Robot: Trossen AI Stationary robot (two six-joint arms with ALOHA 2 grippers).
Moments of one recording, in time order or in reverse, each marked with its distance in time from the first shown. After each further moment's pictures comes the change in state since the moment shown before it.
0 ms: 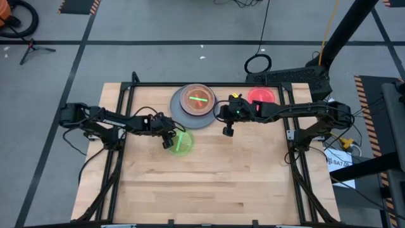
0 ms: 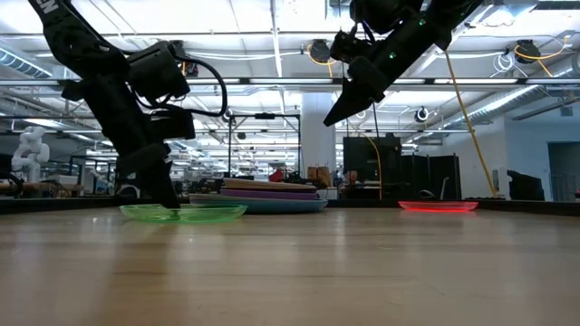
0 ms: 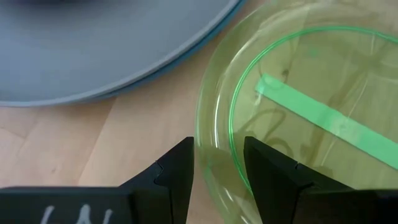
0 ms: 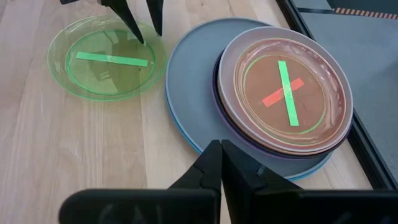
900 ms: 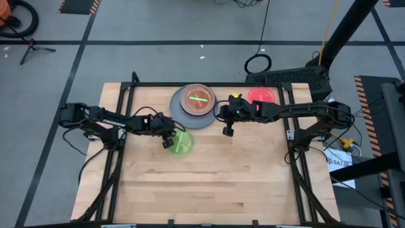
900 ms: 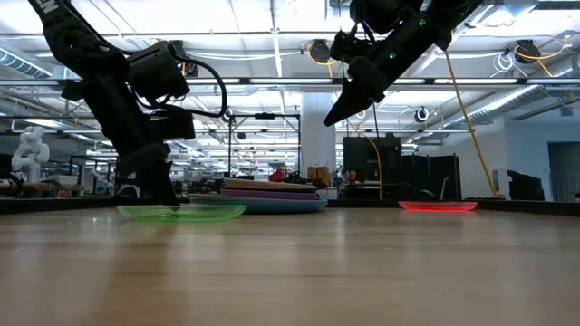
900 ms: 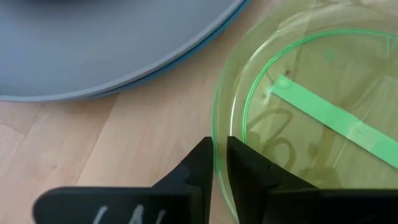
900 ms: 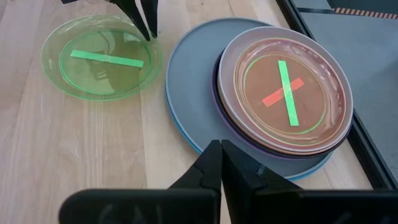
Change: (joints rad) left arm 0.000 -0.001 0.000 -0.008 0.000 -0.019; right arm 0.000 0.000 0.000 0.000 0.000 0.000
